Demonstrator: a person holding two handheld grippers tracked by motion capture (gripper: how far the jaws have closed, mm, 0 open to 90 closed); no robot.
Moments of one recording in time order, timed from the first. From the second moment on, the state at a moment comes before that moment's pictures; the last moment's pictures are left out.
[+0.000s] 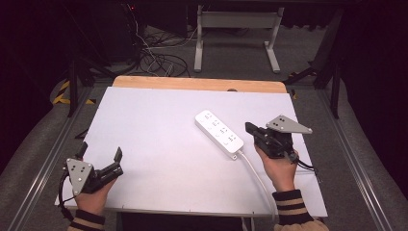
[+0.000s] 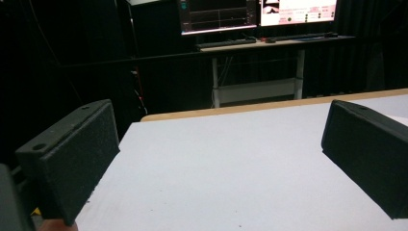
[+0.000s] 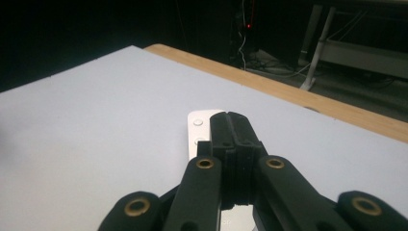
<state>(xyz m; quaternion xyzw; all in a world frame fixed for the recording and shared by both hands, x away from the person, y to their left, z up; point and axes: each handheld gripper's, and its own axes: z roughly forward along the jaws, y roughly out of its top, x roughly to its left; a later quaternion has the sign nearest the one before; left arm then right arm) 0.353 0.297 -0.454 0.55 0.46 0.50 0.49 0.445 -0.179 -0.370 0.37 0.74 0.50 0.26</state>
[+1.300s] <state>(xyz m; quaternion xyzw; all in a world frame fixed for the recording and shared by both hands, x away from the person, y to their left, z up) 0.340 0.299 -0.456 0.56 0.44 0.51 0.48 0.504 -0.107 -0.451 0.37 0.84 0.30 0.24</state>
